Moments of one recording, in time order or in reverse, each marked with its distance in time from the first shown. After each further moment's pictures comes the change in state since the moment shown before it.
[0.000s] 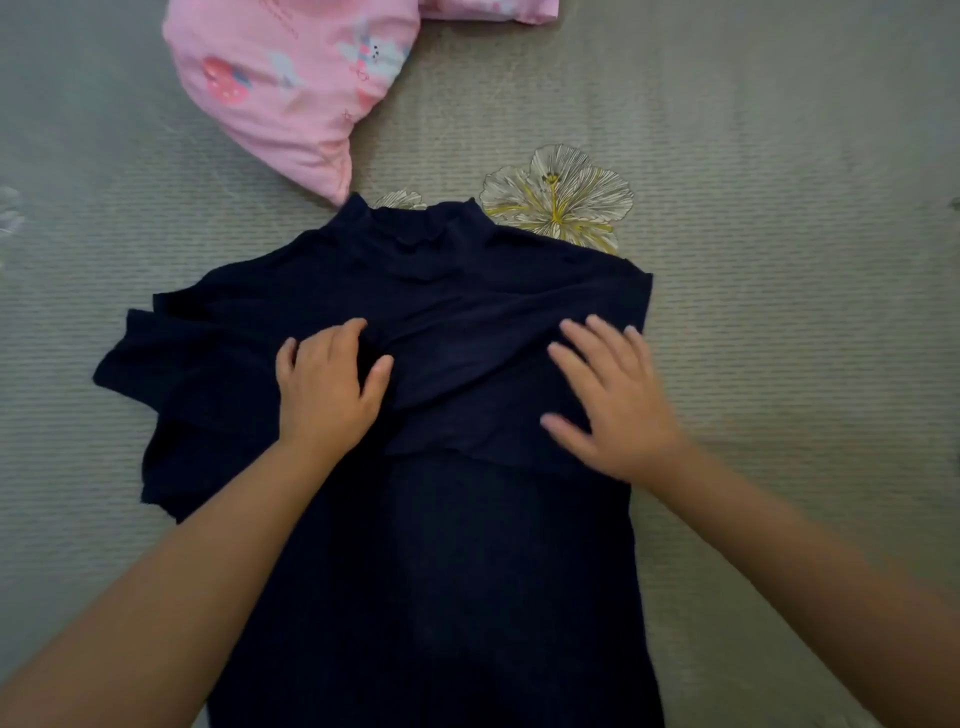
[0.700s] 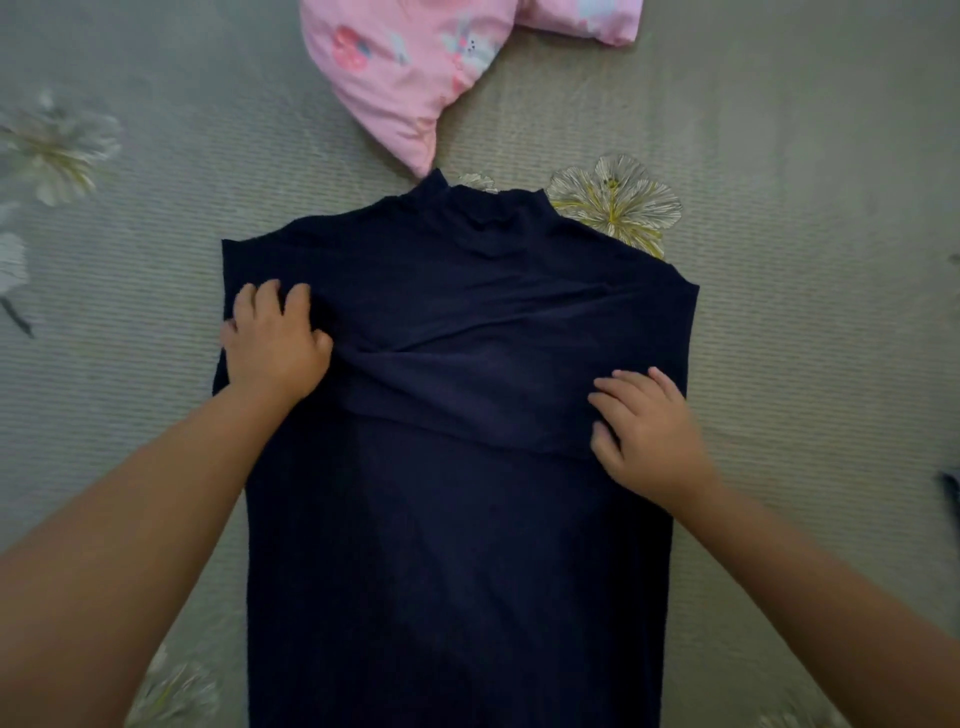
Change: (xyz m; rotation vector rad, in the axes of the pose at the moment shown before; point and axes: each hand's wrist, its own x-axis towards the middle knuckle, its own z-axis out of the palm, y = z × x) left_hand -0.017 -0.081 -0.039 0.108 -0.099 -0.276; right_hand -0.021 -0.039 -0.024 0.046 -0.209 -0.025
